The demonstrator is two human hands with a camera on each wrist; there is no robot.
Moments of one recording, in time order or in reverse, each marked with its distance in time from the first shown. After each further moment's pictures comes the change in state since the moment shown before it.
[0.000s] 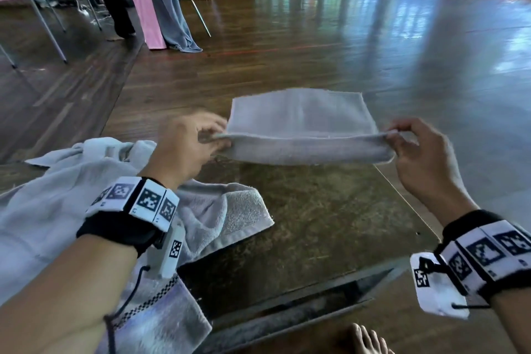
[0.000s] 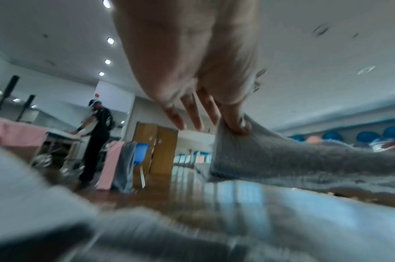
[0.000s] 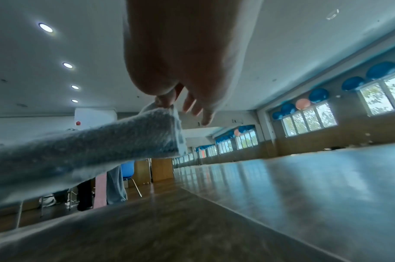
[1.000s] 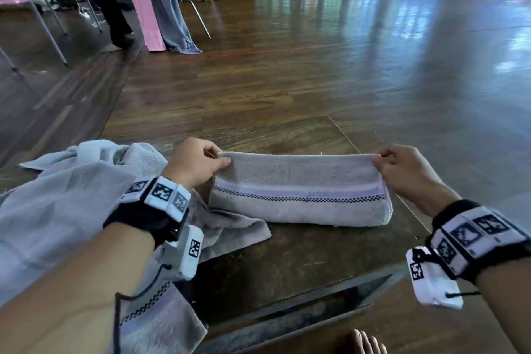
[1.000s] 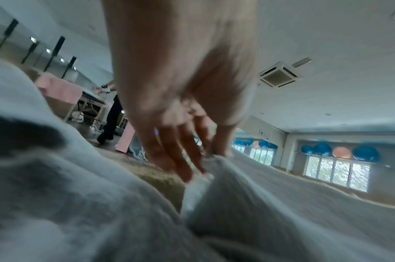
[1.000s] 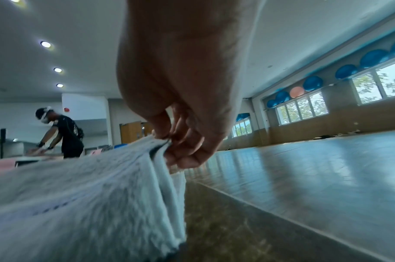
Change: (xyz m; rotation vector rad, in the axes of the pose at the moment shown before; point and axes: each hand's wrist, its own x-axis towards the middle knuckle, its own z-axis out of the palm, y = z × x) left_hand 0.006 -0.021 0.044 -0.055 -0.192 -0.537; right_hand 0.007 0.031 0.020 0.012 -0.315 0.417
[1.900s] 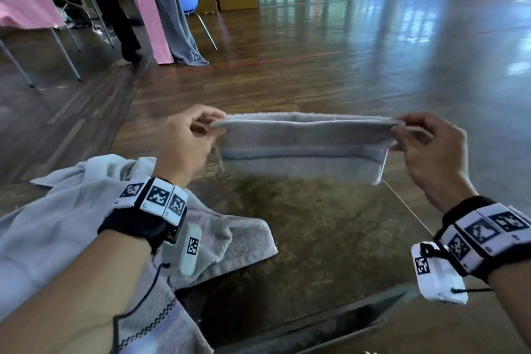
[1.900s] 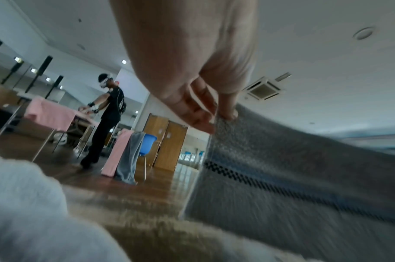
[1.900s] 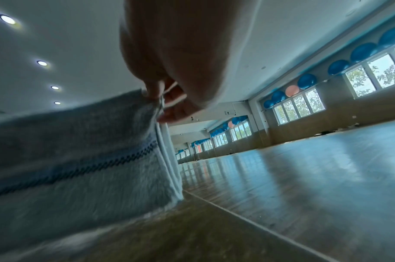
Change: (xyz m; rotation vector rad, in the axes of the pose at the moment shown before) left_hand 0.010 0.027 -0.031 -0.247 0.366 0.396; right_hand 0.020 -0.022 -0.012 0.357 0.343 -0.383
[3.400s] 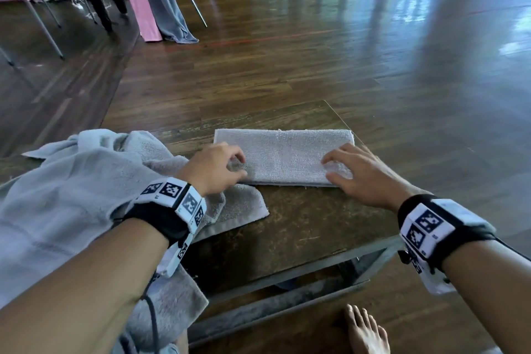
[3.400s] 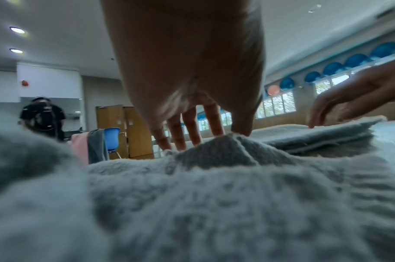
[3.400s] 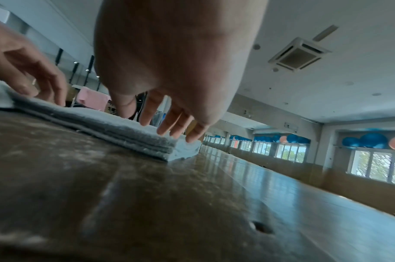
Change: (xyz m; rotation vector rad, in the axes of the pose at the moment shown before) left_hand -0.062 -0.016 0.036 0.545 -0.687 -0.064; right_hand -0.074 -0.001 0.012 -0.635 -0.838 -0.089
